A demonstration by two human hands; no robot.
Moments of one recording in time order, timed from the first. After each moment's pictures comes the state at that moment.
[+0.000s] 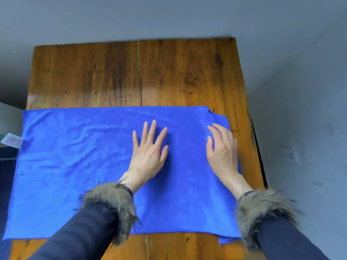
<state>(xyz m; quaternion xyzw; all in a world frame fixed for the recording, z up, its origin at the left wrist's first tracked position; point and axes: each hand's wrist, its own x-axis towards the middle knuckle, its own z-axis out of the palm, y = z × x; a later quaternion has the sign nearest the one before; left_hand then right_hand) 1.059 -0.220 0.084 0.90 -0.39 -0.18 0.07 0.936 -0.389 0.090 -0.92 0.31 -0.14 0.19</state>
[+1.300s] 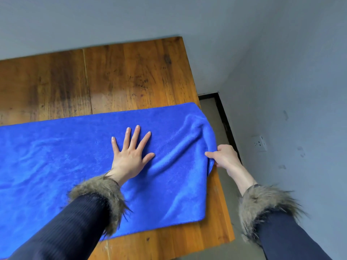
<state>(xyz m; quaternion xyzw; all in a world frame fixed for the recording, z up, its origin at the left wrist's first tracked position) 1.017 -0.291 0.068 0.88 -0.42 -0.22 -0.04 0.838 -0.504 0.097 -0.63 0.62 0.16 0.44</state>
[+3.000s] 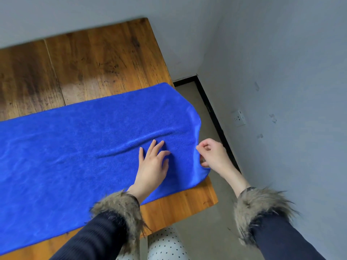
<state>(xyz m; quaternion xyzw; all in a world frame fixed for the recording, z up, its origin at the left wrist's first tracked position) 0.889 -0.306 0.085 0.82 -0.47 -0.27 0.16 0.764 -0.455 0.134 -0.63 0.57 0.03 0.53</state>
